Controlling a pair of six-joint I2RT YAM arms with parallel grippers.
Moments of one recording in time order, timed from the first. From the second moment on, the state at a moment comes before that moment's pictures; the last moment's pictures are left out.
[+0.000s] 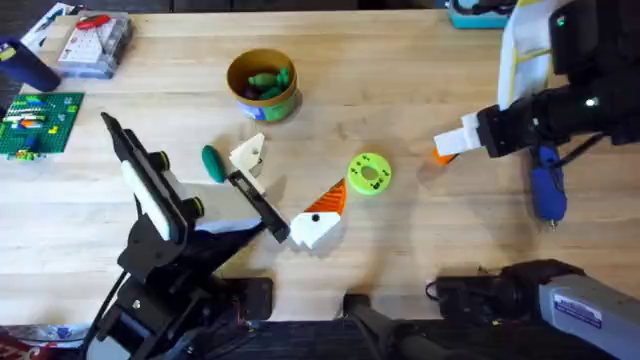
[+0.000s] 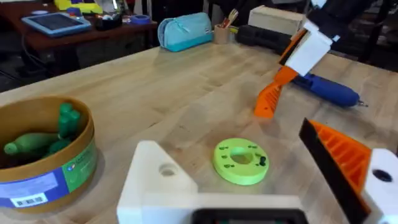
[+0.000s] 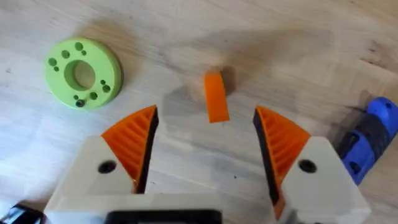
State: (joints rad) left arm -0.53 0.00 0.01 -0.06 0.32 -0.05; right arm 0.12 1.15 0.93 -0.96 -0.09 -0.17
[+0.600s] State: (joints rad) left arm -0.53 0.00 0.01 -0.06 0.32 -0.05; right arm 0.12 1.37 0.93 -0.93 -0.07 -0.22
